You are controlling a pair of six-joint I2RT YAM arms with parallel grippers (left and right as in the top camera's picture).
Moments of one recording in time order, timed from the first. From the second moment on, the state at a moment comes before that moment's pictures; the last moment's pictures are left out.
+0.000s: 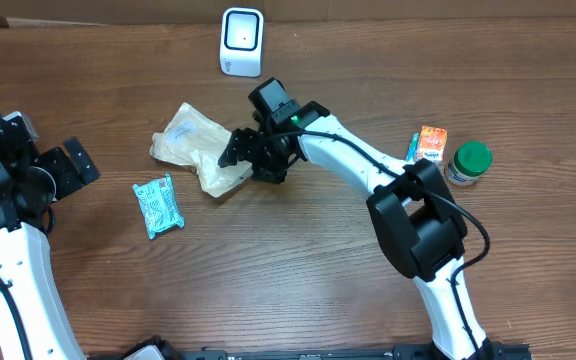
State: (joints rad) left arm 0.50 1.28 1.22 -0.86 0.11 -0.07; right arm 0.64 2.29 1.78 -0.65 -0.54 0.89
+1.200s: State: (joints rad) left arm 0.50 1.28 1.22 -0.86 0.11 -0.07; right arm 0.65 2.37 1.78 -0.44 -0.56 0.64
